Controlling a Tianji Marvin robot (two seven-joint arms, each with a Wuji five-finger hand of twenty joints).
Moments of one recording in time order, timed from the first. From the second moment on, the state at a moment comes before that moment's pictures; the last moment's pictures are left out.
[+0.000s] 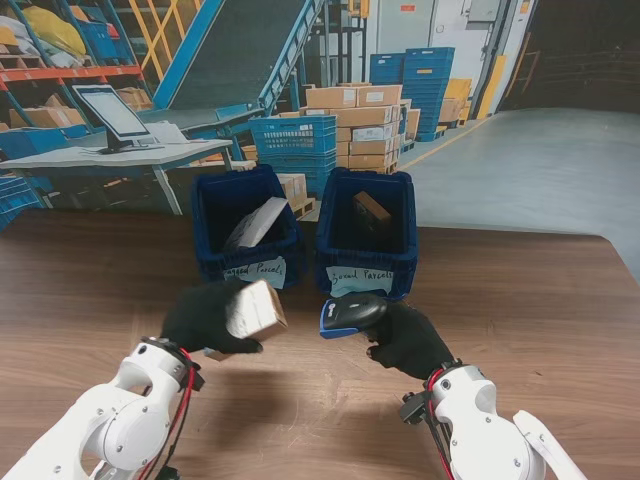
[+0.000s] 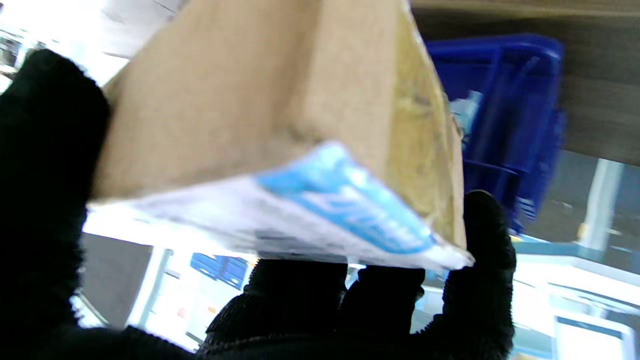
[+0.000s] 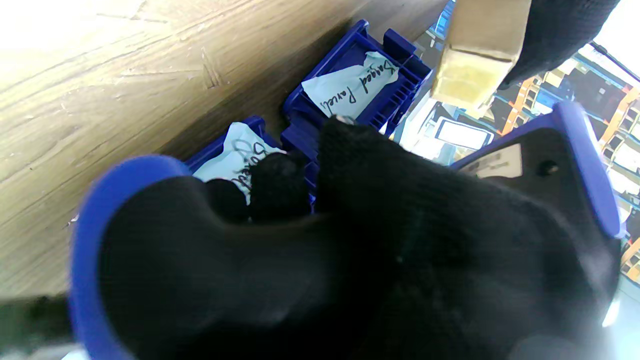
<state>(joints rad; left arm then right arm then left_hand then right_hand) 1.71 -1.09 -1.27 -1.79 0.87 -0.07 0.16 -1.86 -1.12 1.28 -2.02 -0.40 0.15 -0.04 0.51 -0.88 0.61 -0.09 0.49 0.37 0.85 0.71 0.79 0.27 0.59 0.93 0.81 0.43 0.55 1.02 0.32 0.60 1.07 0.82 0.96 -0.83 1.15 -0.22 0.66 -0.13 1.06 1.16 0.81 0.06 0.90 0.91 0.94 0.12 0.98 0.95 0.63 0.17 1.31 0.84</state>
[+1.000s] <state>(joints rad) 1.45 -1.06 -0.93 -1.56 0.87 -0.24 0.09 -1.85 -1.12 1.30 -2.02 -0.37 0.16 0.00 0.51 -0.88 0.61 -0.09 0.49 0.37 0.85 0.71 0.79 0.27 0.59 0.93 0.81 0.43 0.55 1.02 0.30 0.59 1.05 0.82 0.96 -0.83 1.15 -0.22 0.66 -0.13 1.06 1.16 0.81 0.07 0.90 0.91 0.94 0.12 0.98 0.95 0.63 0.17 1.31 0.84</state>
